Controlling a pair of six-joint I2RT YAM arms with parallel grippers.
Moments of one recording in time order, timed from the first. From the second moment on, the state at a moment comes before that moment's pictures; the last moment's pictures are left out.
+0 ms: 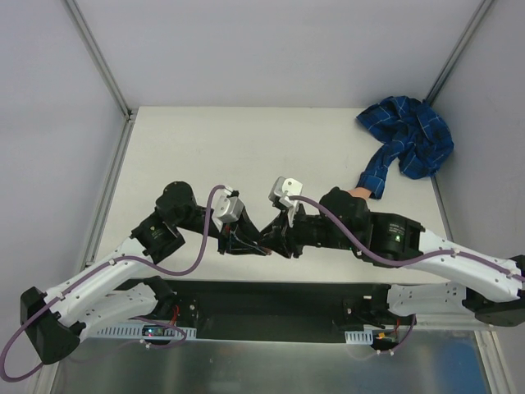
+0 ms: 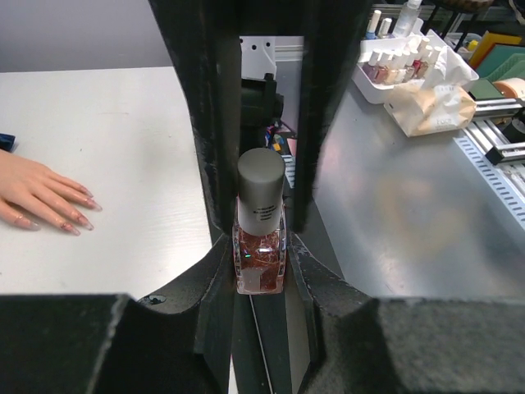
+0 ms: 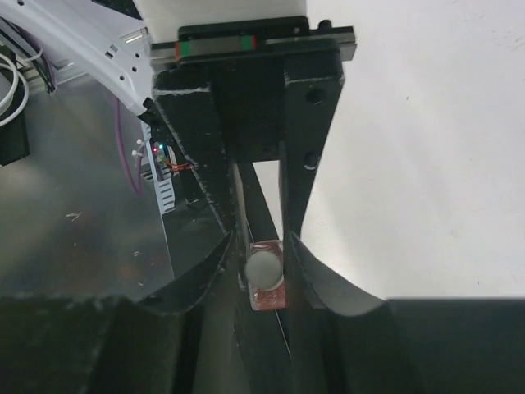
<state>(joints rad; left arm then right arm) -0.77 0.86 0.73 0.08 1.07 -0.10 1.31 1.05 1.28 -0.57 -0.02 0.15</state>
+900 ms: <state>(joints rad) -0.78 0.75 0.70 -0.12 0.44 0.01 1.47 1.43 1.50 -0.73 0.94 0.60</state>
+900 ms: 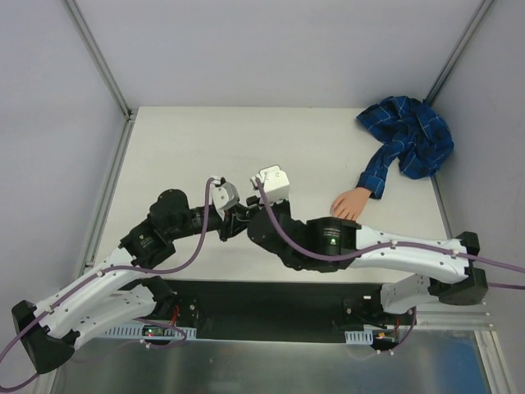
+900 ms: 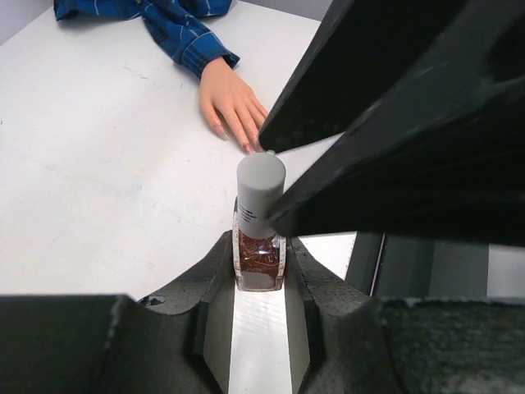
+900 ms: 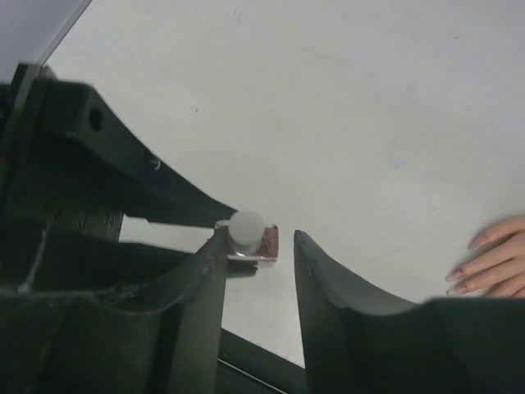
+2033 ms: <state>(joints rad) -0.78 0.92 0.77 0.01 1.13 -0.09 1.31 1.08 1.31 -0.66 -0.02 0.16</state>
